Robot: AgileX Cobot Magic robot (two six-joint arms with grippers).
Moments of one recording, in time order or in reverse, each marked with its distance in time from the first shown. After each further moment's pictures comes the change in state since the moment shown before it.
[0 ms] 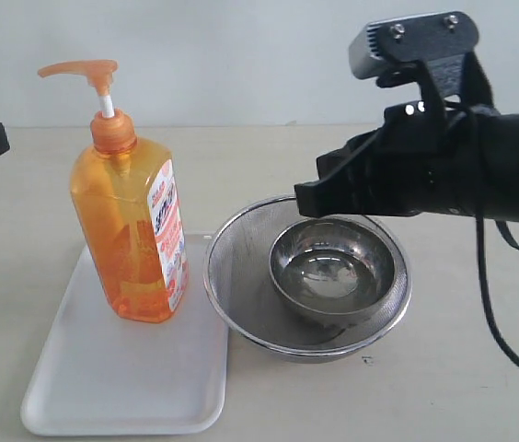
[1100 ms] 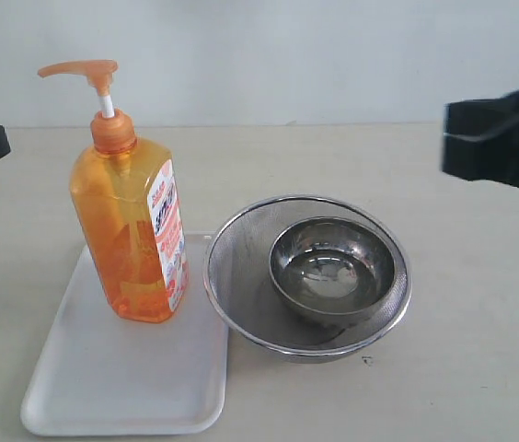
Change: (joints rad) left arm 0.000 0.000 0.003 0.000 0.000 -0.001; right arm -0.168 -0.365 0.169 -0.008 -0.033 0.037
